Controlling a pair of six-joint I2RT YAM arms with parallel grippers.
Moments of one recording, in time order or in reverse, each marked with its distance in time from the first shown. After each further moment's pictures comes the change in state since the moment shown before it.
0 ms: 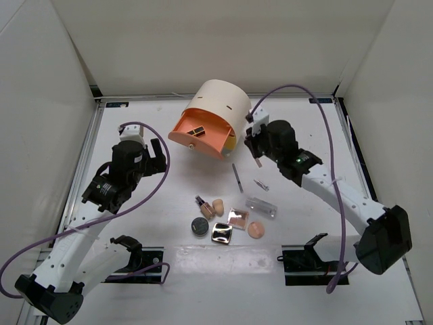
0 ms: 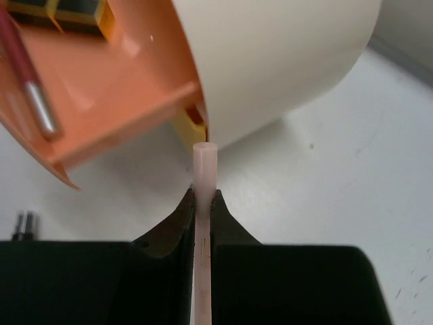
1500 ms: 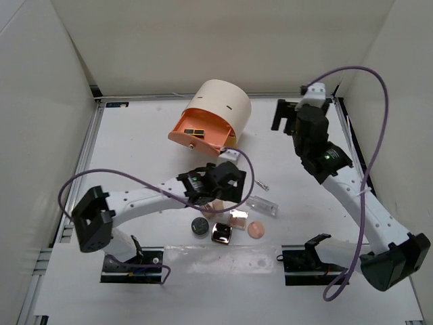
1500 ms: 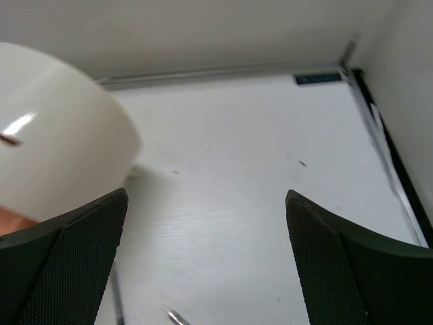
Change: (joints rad) left arm -0.622 0.603 0.101 0.198 -0.008 -0.232; right arm -0.083 -0.120 0.210 -0.104 0.468 0.212
